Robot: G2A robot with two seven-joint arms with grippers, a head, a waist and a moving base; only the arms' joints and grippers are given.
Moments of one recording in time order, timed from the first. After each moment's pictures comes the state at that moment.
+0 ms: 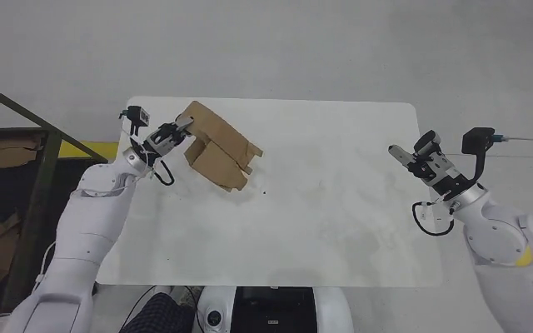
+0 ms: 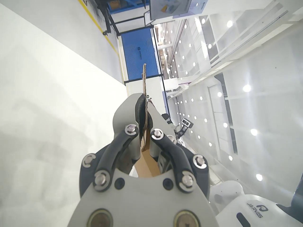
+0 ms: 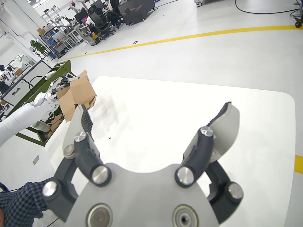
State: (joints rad) left arm 1.11 -0.99 -1.35 -1.17 -0.53 -0.45 -0.83; right arm -1.53 -0.90 1.61 -1.83 -0.40 -0.44 0.30
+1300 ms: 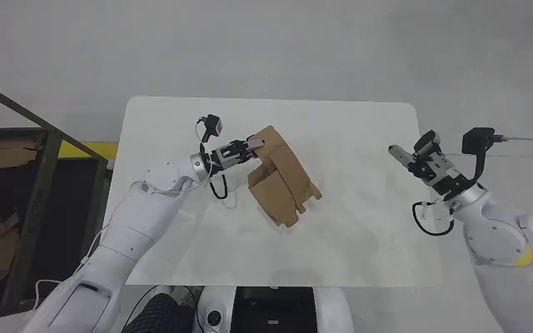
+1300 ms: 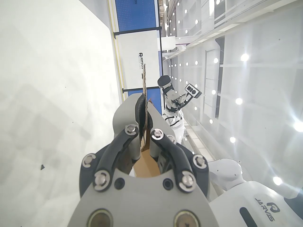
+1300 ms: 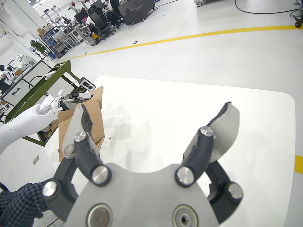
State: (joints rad) left arm 1.02 -1.09 -1.05 -1.25 -0.48 -0.36 -0.79; right arm -1.53 -0.90 1.61 -1.83 -0.40 -0.44 0.30
